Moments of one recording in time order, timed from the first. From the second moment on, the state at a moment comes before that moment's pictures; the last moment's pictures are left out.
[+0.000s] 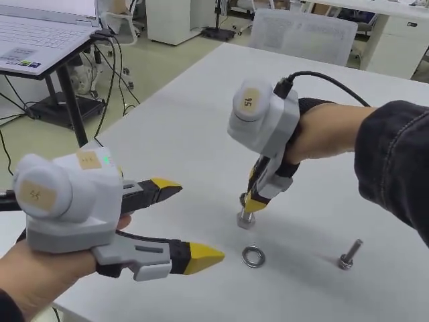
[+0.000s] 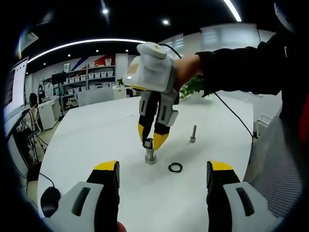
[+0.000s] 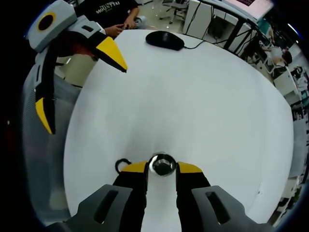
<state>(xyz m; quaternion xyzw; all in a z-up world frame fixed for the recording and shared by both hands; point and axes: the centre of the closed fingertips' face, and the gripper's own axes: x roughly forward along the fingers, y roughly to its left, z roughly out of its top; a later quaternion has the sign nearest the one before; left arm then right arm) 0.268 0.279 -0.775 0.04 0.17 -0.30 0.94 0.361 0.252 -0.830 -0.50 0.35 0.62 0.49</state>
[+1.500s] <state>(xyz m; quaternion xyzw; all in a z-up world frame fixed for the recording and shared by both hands) 0.267 0.284 -0.776 0.03 0.17 -0.30 0.94 0.360 0.249 -0.866 -0.51 0.37 0.61 0.48</state>
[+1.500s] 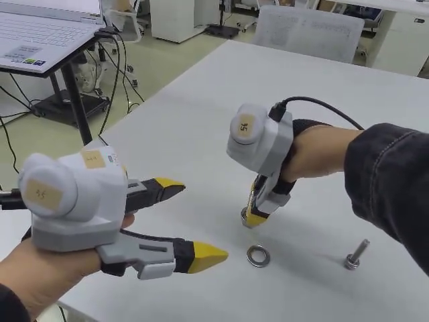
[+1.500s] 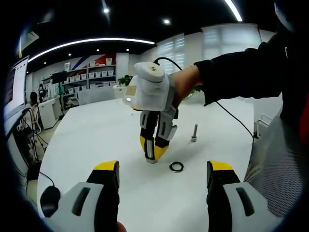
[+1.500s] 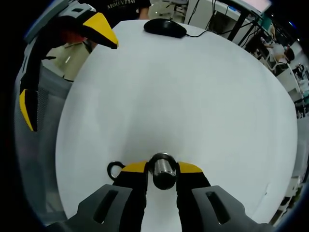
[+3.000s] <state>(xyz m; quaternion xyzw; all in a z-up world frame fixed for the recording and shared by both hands) 0.271 0.282 -0.775 0.03 0.17 -0.30 0.94 0.370 0.238 -0.842 -0.50 0.35 0.60 0.51</state>
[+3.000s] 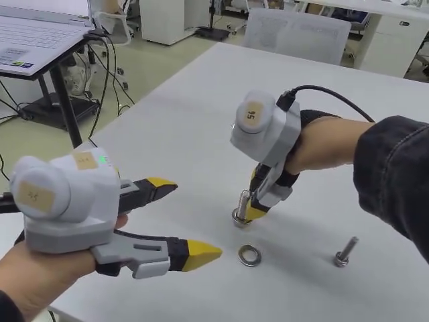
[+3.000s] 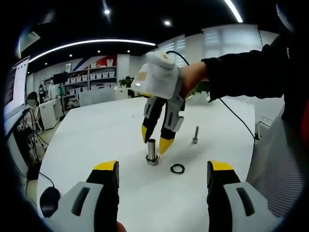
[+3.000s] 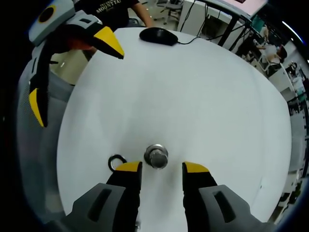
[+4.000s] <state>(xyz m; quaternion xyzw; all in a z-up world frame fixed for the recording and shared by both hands) 0.276 0.281 -0.772 0.03 0.16 -0.29 0.94 0.353 0.200 -0.830 -0.48 0.35 0.60 0.54</state>
